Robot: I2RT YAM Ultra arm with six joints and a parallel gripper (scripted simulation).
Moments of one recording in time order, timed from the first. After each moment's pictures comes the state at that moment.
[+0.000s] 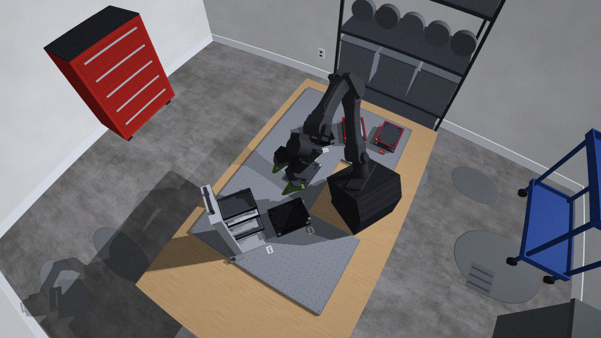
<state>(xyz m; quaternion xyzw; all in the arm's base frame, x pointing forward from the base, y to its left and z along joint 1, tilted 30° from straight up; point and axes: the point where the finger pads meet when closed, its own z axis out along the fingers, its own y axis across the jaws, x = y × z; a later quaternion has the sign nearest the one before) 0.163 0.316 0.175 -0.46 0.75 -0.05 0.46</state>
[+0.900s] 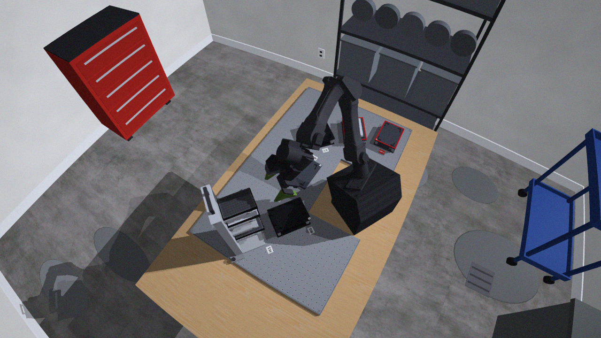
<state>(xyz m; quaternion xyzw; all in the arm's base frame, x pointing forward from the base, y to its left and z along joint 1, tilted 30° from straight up) 0.190 0.336 0.156 -0.47 0.75 -0.05 0.46</state>
